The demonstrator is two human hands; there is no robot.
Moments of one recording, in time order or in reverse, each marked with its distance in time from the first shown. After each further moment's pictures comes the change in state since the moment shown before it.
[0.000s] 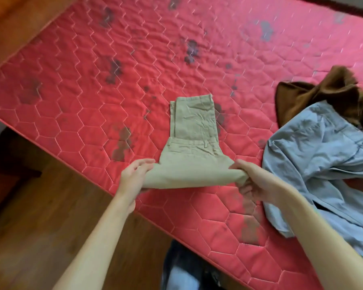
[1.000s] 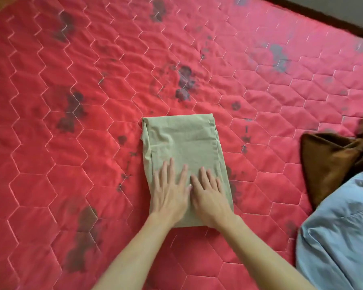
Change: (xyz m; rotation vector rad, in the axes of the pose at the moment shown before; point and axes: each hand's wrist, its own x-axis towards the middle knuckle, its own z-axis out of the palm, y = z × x) left_hand 0.327 0.040 0.170 1.255 -0.136 0.679; right_hand 0.287 -0.165 0.045 -1.340 0.425 -0.491
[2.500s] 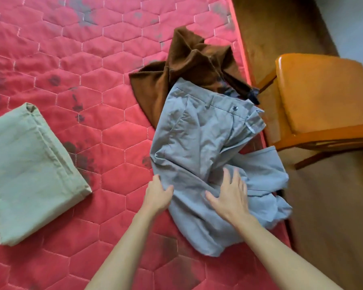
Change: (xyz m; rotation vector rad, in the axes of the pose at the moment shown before) left_hand -0.117 0.341 0.096 -0.480 -0.516 -0.064; right_hand -0.326 0.316 0.072 0.444 0.199 0.822
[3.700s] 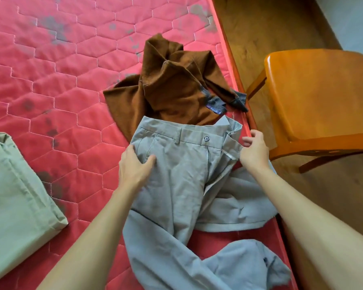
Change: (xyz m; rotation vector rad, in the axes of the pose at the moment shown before) left_hand 0.094 0.088 -0.031 0.018 0.312 0.085; right_hand 0.149 0.049 -0.112 0.673 0.282 0.249
